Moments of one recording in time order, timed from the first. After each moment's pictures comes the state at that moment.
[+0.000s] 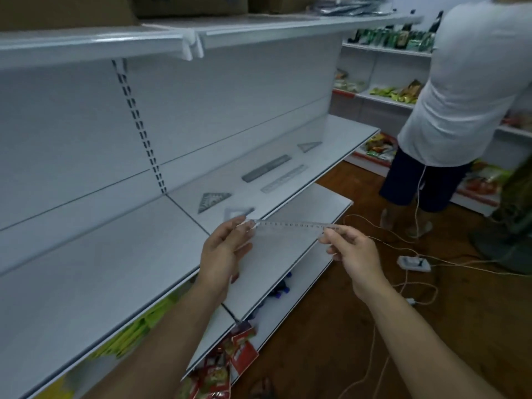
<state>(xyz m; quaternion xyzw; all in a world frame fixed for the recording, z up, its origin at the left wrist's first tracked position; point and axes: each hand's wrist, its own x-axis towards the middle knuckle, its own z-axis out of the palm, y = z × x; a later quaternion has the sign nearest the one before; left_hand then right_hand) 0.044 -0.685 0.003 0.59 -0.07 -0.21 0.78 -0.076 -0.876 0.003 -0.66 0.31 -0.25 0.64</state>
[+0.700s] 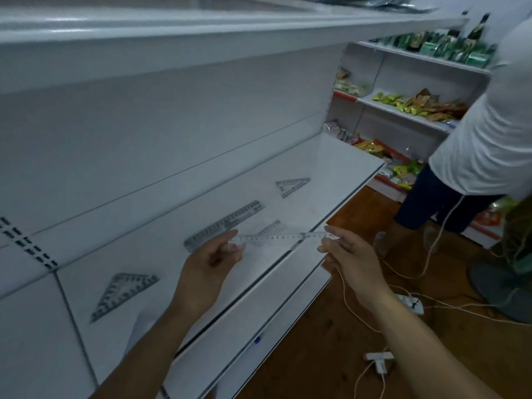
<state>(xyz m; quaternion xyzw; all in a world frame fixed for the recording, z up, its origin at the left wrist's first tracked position) 0.223 -0.884 -0.025 0.68 -0.14 -0.16 0.70 0.106 -1.116 -0.006 -0.71 0.28 -0.18 0.62</state>
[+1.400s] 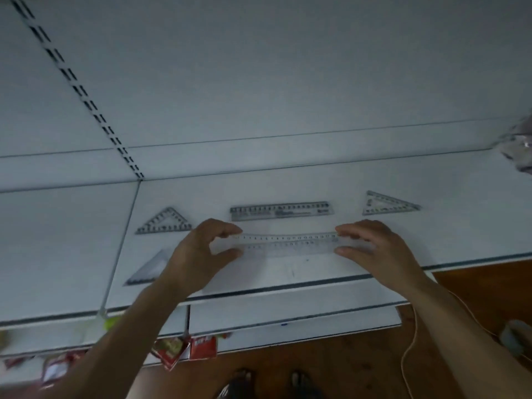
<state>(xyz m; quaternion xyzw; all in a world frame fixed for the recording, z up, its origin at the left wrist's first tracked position) 0.219 -0.884 -0.036 0.92 -0.03 0.02 0.39 0.260 -1.213 -0.044 -0.92 -0.16 0.01 0.37</state>
